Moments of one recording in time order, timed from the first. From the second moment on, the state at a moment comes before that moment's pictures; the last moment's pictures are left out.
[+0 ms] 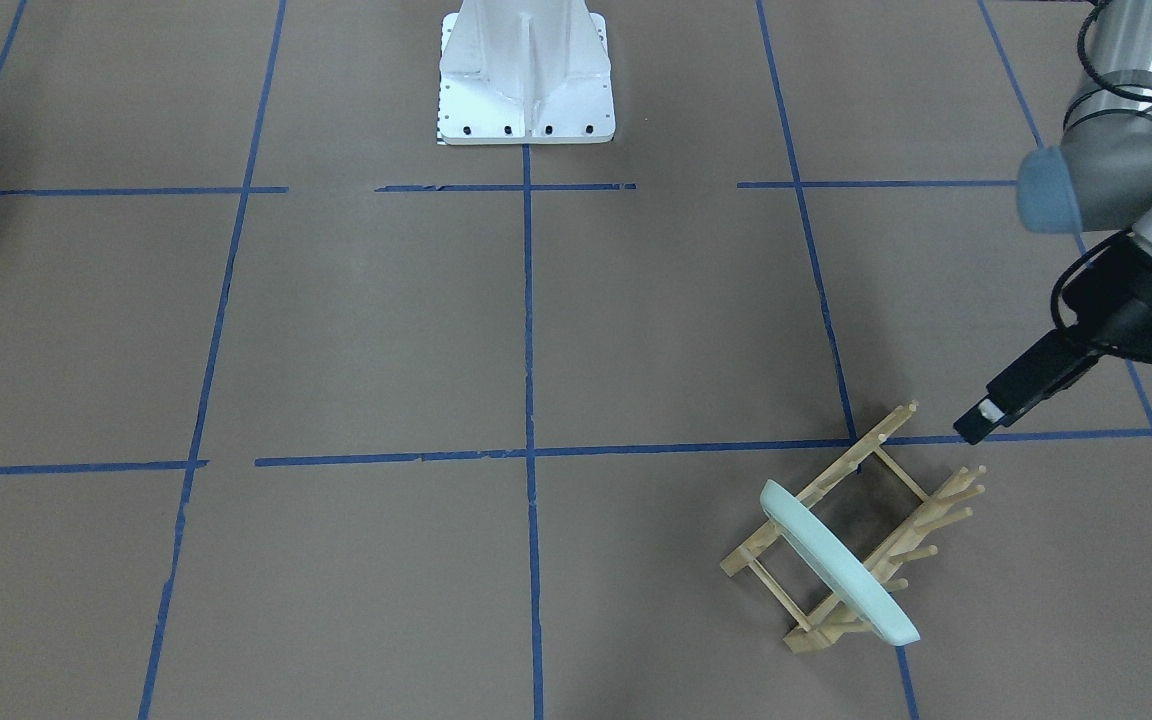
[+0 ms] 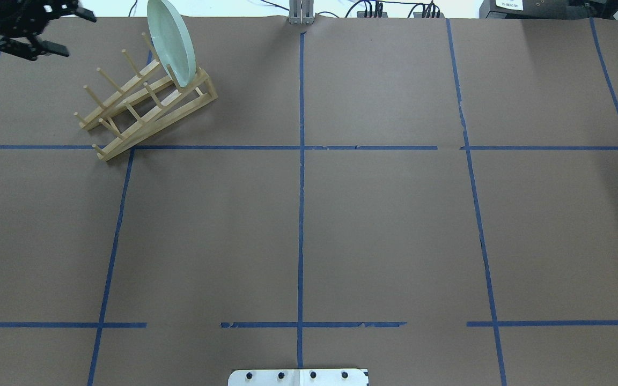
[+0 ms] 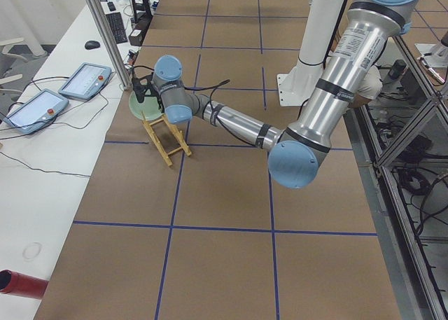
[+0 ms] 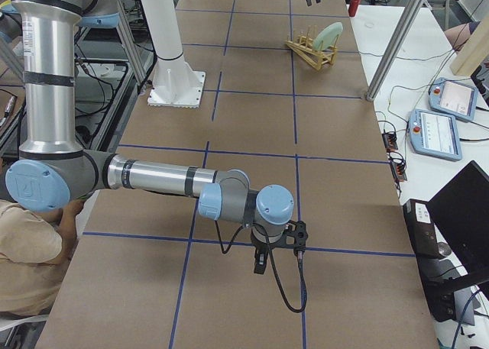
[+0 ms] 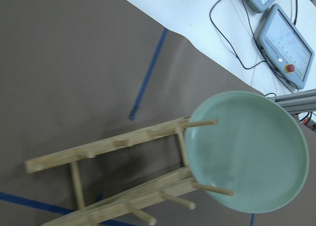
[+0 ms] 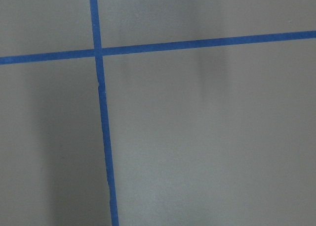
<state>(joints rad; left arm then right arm) -1.15 -2.05 -1.46 -2.52 -2.22 -1.69 1.62 -1.63 1.56 -1.62 2.32 -0.02</state>
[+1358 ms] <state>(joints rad) -1.04 -2.26 -1.11 -2.84 -1.93 -1.96 1.62 -1.63 1.56 -1.62 2.32 -0.02</state>
